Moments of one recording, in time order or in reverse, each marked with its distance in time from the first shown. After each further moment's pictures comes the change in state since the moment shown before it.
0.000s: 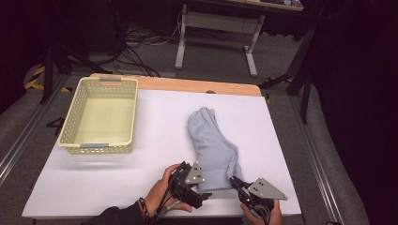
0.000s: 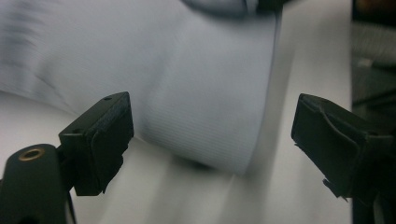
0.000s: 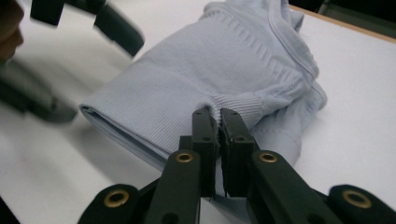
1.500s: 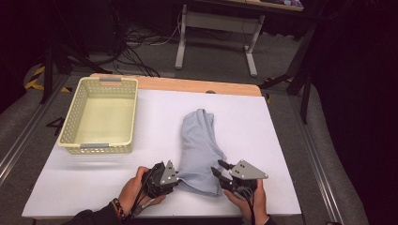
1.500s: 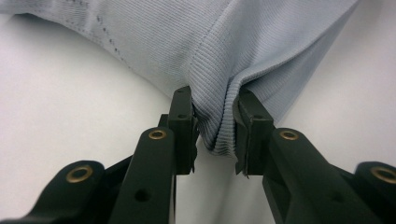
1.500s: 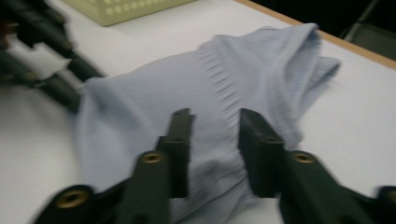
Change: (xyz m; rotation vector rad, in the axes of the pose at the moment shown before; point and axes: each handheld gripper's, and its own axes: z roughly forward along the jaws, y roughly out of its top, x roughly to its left) left arm 0.025 -0.044 -0.051 0.085 0.126 0.018; right arm 0.006 0.046 0.046 -0.017 0.082 -0.073
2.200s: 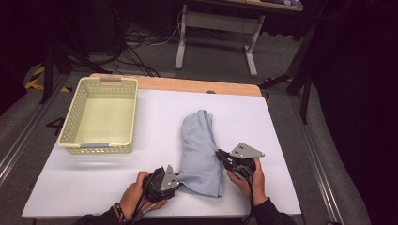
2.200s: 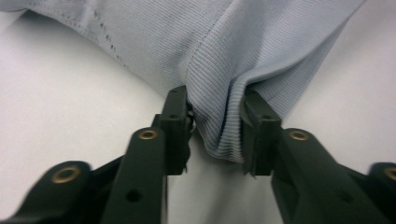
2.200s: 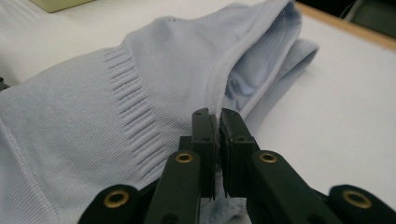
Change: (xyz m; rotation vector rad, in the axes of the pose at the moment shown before) left arm -0.008 -0.007 0.005 -0.052 0.038 -0.029; right arm -0.042 0.004 0.031 0.056 -0.003 0.016
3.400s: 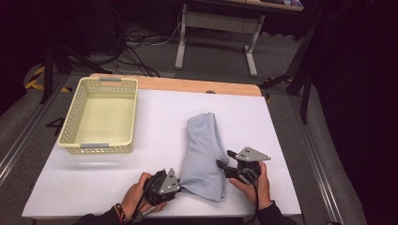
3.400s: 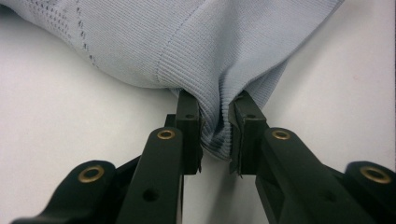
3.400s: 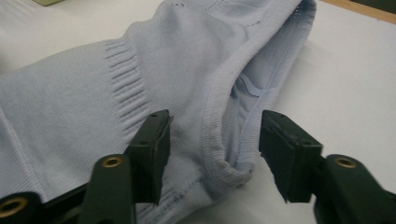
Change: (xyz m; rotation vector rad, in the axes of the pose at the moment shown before) left arm -0.004 -0.001 0.000 -0.019 -0.093 0.054; right arm -0.005 -0.017 -0.006 0.035 0.020 0.084
